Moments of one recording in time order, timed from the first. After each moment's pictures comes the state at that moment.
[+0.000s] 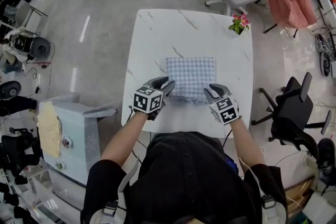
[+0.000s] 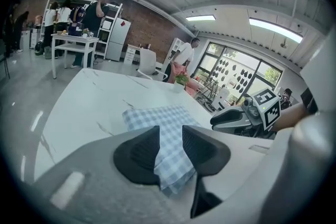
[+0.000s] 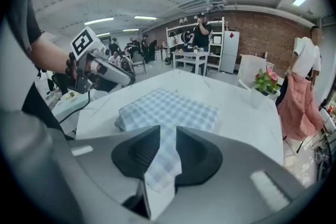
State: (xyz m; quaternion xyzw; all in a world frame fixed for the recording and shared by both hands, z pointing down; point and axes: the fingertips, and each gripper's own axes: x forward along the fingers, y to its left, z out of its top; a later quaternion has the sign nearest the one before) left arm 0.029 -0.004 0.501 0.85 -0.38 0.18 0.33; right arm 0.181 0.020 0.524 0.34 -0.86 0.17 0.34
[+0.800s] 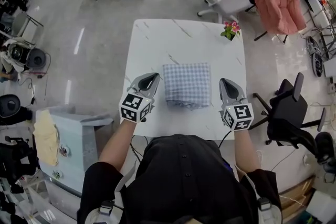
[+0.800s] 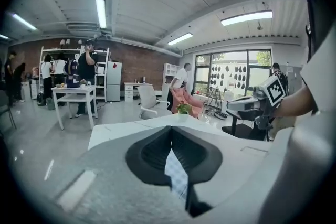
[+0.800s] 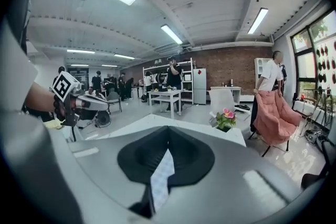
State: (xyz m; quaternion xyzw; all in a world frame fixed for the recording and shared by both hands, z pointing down) left arm -0.008 -0.023 0.389 0.88 -0.43 0.13 0.13; right arm 0.236 -0.007 0.384 0.51 -0.84 0.10 0.14
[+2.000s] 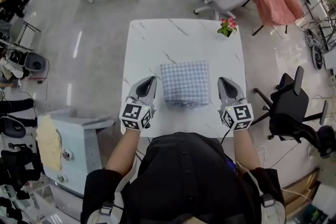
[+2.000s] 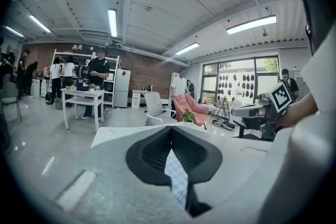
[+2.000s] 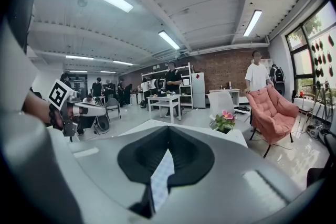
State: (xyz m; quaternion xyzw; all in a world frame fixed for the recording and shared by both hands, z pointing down) left arm -0.014 -0.013 0.380 0.87 -0.48 0.07 0.12; right arm 0.236 -0.002 0.378 0.52 -0.85 0.10 0.10
